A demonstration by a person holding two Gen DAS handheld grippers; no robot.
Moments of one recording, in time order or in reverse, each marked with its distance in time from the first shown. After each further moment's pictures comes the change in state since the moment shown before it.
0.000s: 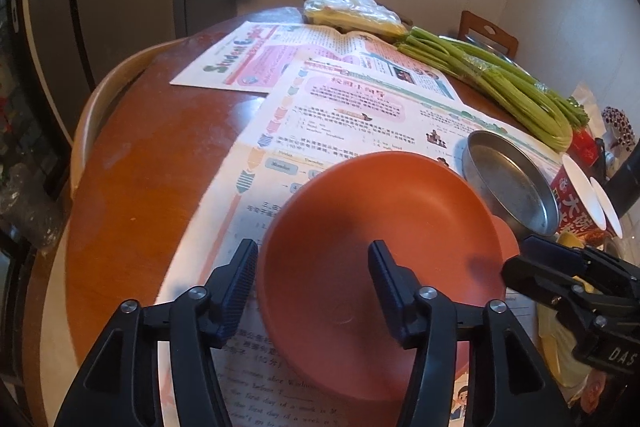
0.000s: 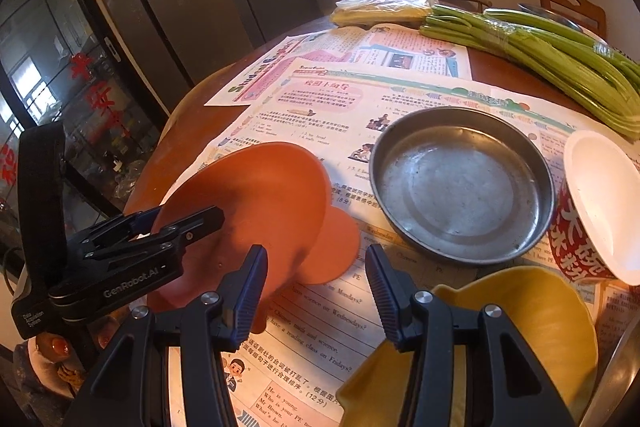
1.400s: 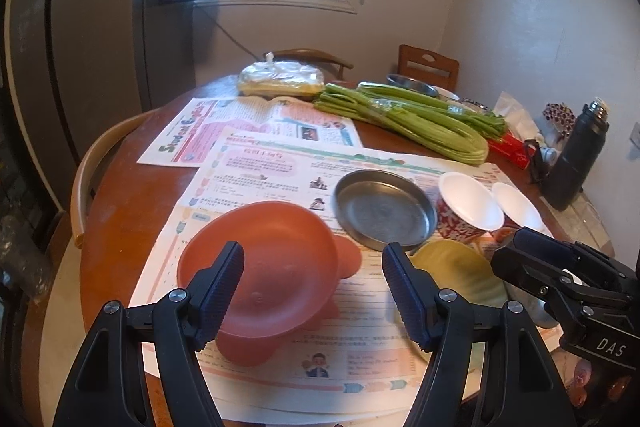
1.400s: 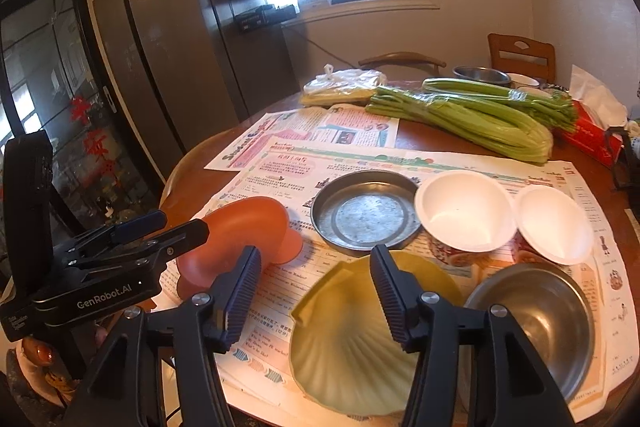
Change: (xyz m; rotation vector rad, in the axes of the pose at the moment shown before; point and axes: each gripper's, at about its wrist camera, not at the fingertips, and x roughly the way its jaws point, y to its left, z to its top) left arm -0.110 -0.085 -0.011 0.122 -0.170 -0.111; right arm -0.140 -0.016 -0.036 0.021 -0.253 -0.086
